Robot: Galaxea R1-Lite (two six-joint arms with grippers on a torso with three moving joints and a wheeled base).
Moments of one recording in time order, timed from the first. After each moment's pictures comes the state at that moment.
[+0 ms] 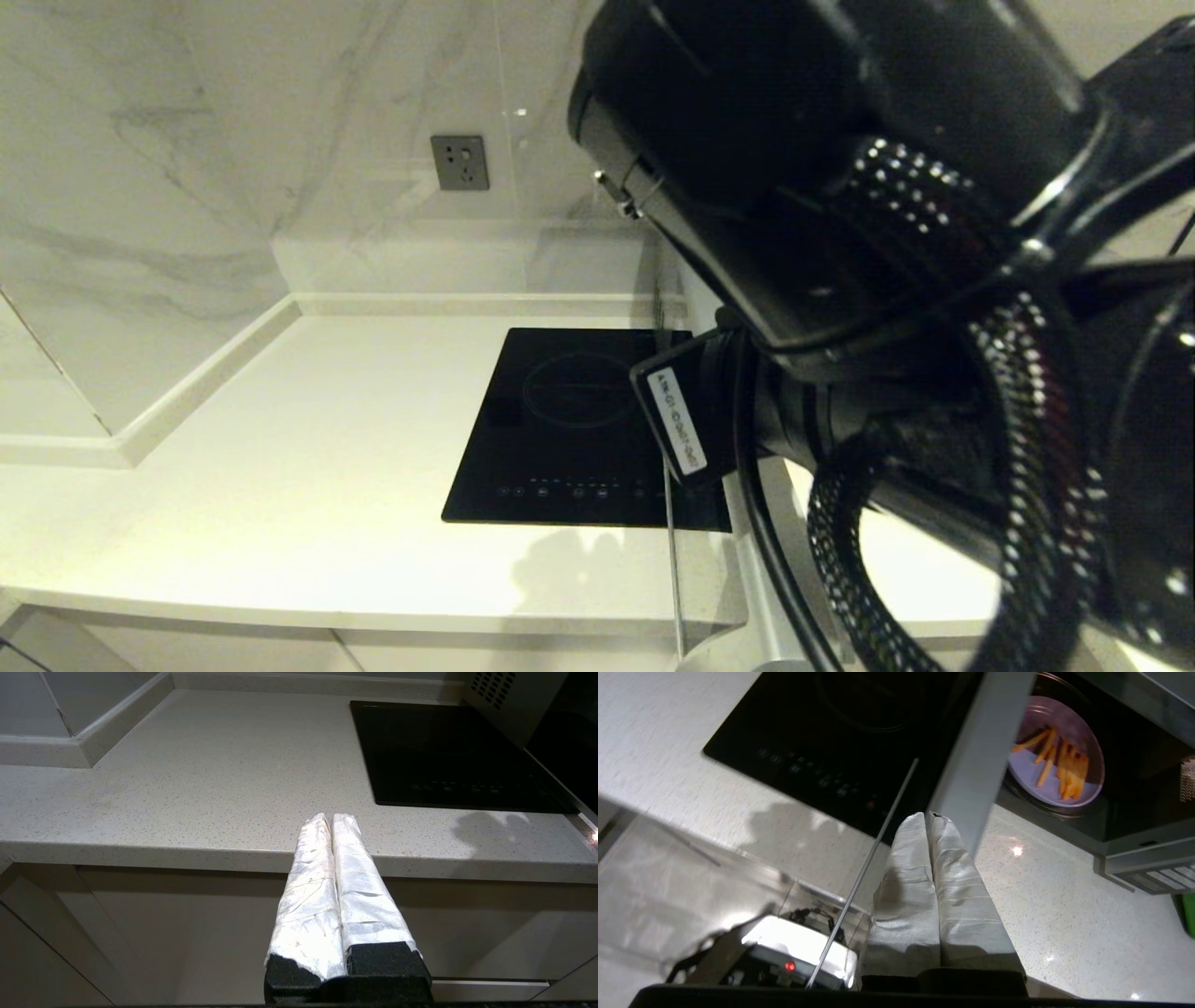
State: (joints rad) left arm 0.00 0.00 0.00 -0.01 0.01 -0.05; right arm 1.14 1.87 -1.99 0.91 -0.85 0.35
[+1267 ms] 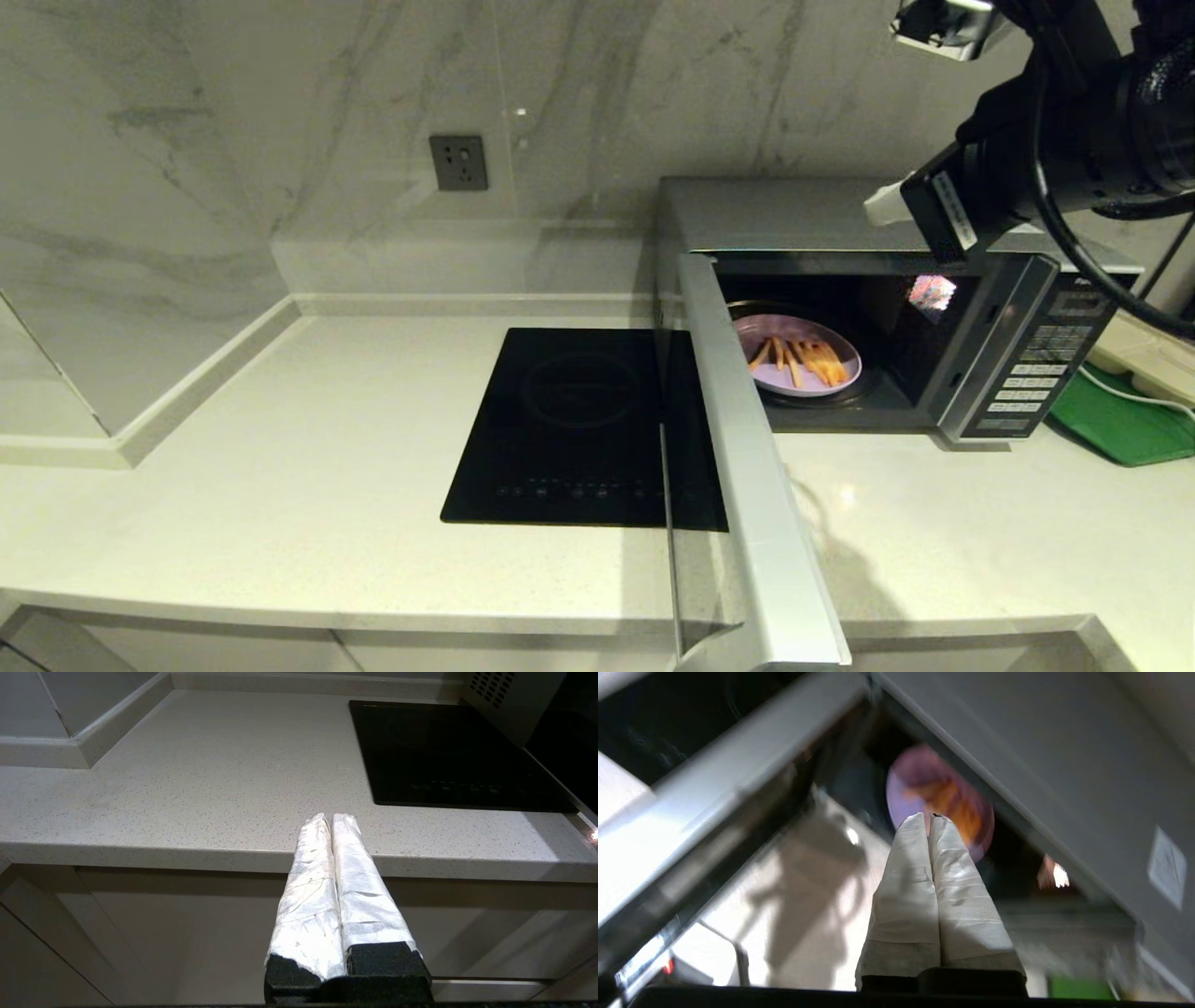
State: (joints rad) left arm 0.00 0.00 0.00 -0.01 0.01 -0.05; right arm 0.56 1.70 -1.98 0.73 -0.26 -0.35
